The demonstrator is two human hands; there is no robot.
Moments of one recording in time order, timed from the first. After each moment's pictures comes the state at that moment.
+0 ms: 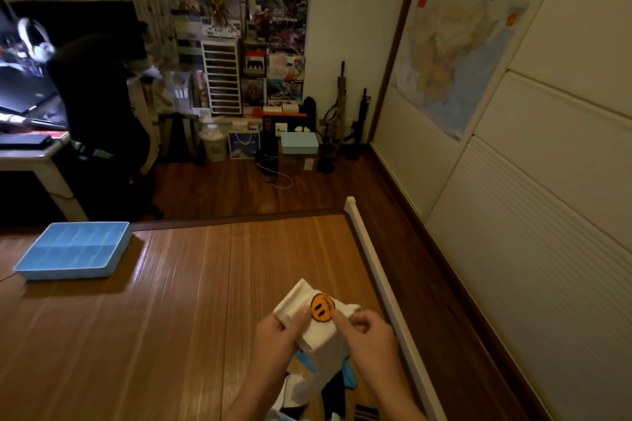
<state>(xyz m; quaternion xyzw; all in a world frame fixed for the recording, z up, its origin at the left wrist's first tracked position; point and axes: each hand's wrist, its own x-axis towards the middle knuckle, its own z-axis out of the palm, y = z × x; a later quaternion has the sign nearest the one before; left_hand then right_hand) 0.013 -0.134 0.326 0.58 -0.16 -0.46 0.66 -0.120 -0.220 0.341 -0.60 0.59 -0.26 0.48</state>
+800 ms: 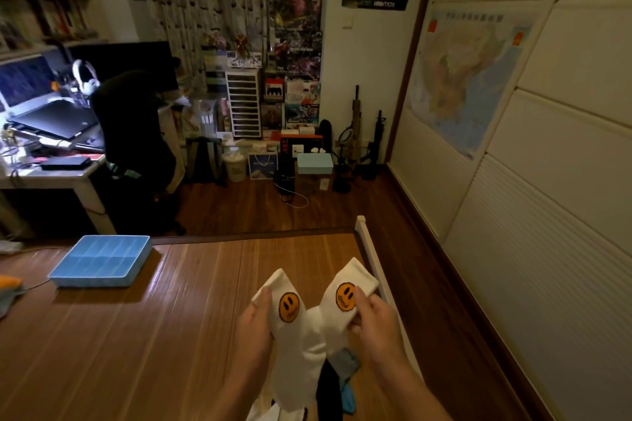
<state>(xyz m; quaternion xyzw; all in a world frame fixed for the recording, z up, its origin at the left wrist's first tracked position) -0.017 -0.146 0.364 0.64 -0.16 -0.31 0.69 -0.158 -0.260 0.378 -0.53 0.46 -0.32 0.63</state>
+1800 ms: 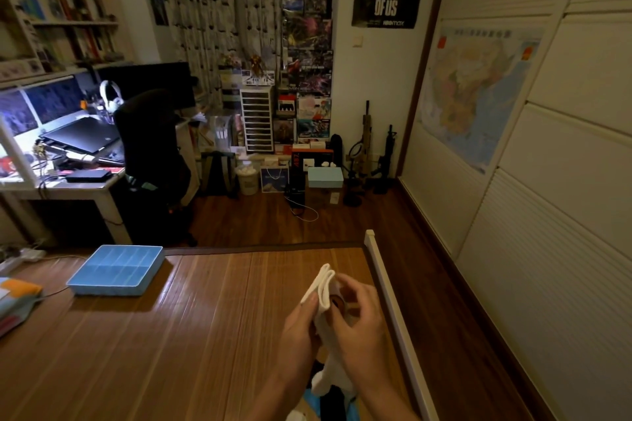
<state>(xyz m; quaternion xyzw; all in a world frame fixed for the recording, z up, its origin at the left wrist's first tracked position) -0.068 -0.171 0.401 0.55 -0.23 -0.41 0.69 -0.156 -0.236 0.412 -0.71 0.35 -0.40 0.46</state>
